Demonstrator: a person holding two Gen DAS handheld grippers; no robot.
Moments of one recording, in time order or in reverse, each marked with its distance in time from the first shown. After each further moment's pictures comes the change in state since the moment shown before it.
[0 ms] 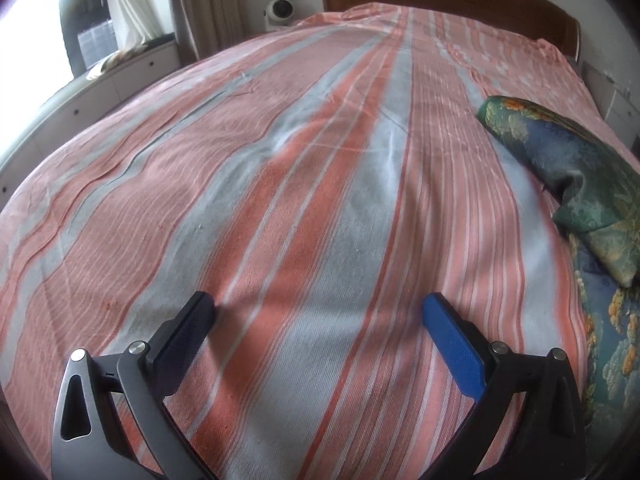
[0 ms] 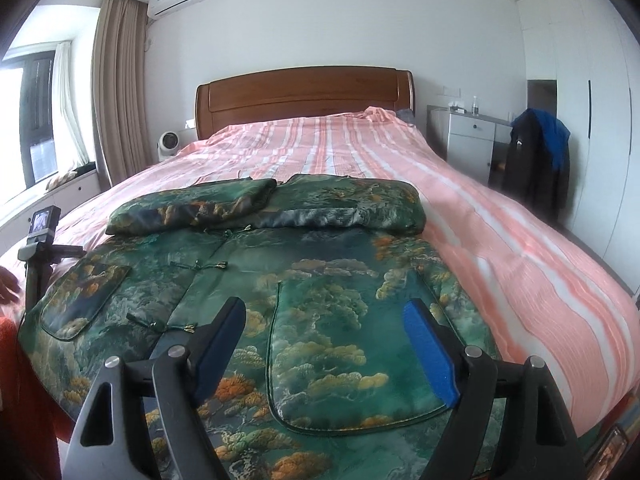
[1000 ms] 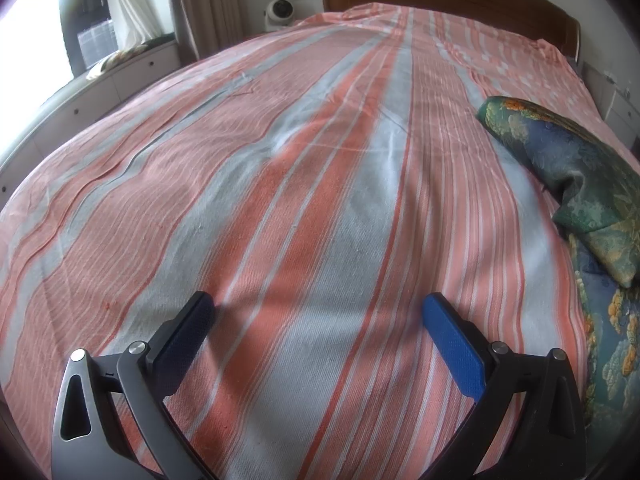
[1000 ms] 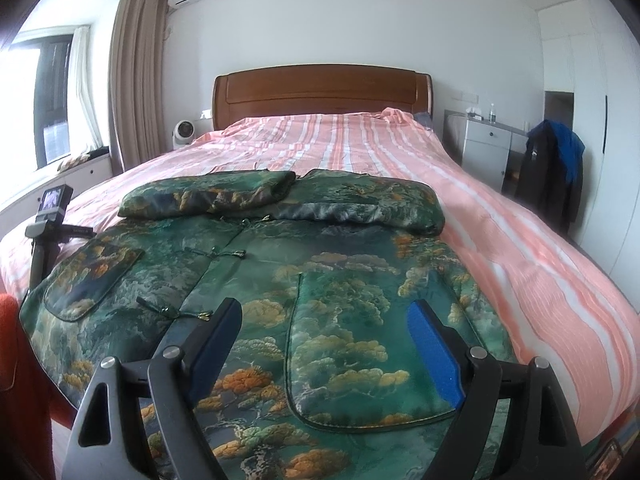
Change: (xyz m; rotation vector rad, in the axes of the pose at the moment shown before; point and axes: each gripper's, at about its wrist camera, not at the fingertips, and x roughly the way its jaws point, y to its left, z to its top) left arm 0.000 0.001 -0.001 -0.002 0.000 -0.003; right arm 0.009 0.017 -0.008 -0.077 -0.001 0.037
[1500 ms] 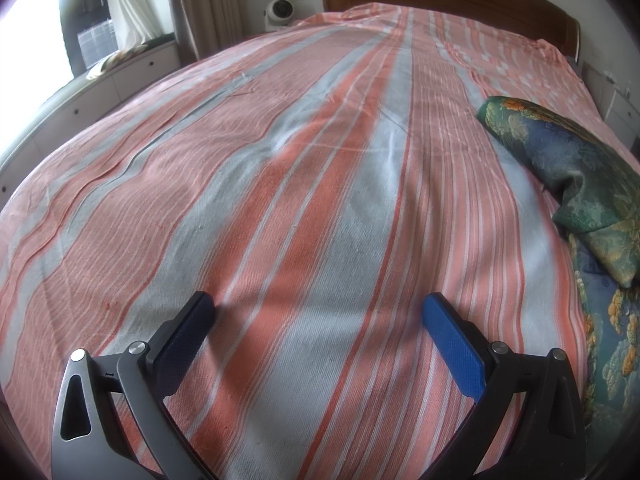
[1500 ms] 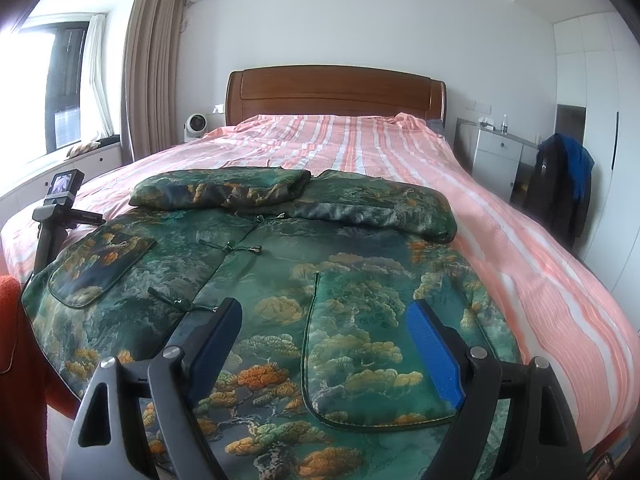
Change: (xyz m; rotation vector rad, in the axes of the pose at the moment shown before) left arm 0.000 0.000 0.000 0.000 0.000 0.000; right arm -0.003 0.011 -0.001 -0.048 -0.005 0.018
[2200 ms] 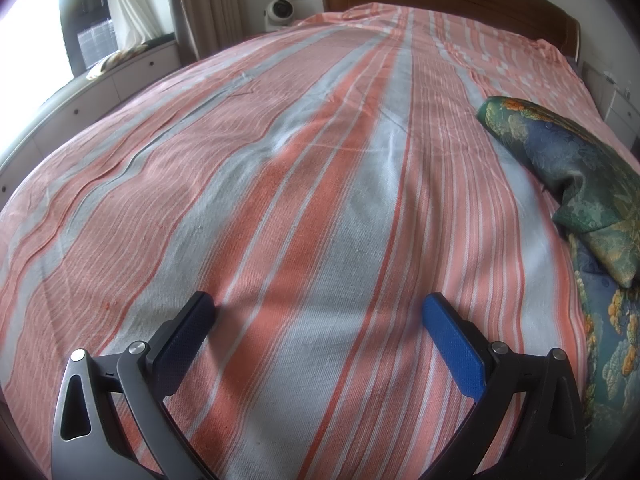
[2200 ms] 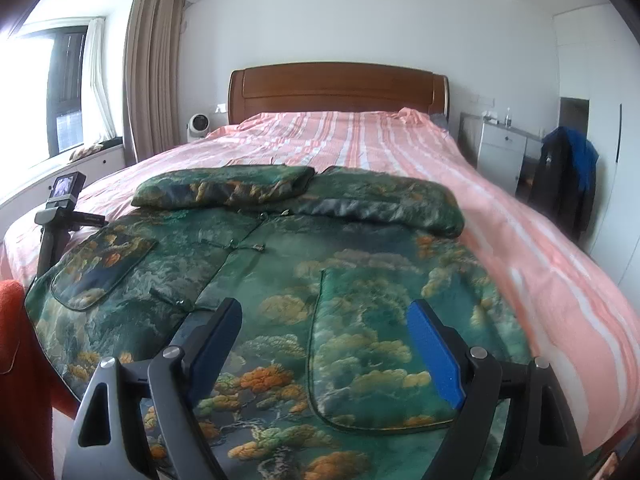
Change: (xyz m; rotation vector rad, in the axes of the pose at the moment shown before) left arm 0.000 0.000 0.000 0.000 0.000 0.000; right arm 0.007 0.001 -0.001 0.018 0.020 0.027
